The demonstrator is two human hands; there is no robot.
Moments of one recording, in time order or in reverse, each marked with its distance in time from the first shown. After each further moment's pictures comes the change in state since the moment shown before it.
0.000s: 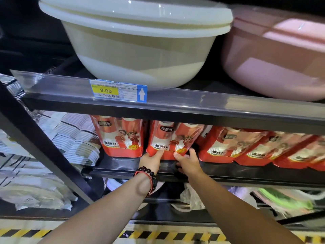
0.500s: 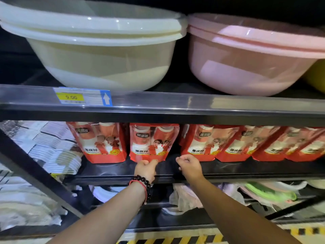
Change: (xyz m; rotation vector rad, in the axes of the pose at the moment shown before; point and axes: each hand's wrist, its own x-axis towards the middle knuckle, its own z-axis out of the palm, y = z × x) left_hand -0.015 -0.019 0.047 -0.052 -0.042 -0.023; right_hand 0.000 0.008 -0.067 -0.202 0.192 -0.049
